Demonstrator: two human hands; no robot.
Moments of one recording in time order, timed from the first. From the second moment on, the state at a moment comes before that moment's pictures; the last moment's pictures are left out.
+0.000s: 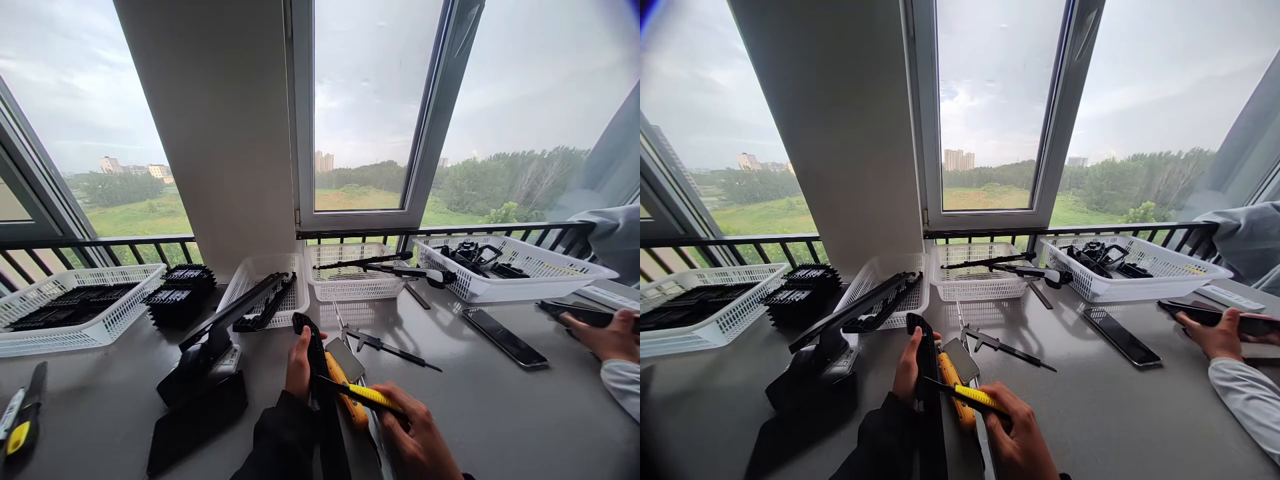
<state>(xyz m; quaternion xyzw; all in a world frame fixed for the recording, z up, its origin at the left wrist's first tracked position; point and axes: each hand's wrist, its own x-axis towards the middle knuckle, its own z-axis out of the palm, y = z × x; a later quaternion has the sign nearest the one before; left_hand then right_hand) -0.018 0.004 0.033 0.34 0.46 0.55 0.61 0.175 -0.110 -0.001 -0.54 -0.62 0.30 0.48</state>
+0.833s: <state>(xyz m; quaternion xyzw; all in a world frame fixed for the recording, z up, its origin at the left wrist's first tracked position) -0.018 0.007 0.028 0.36 0.46 0.54 0.60 0.175 -0.110 0.006 -0.52 -0.62 0.28 0.51</state>
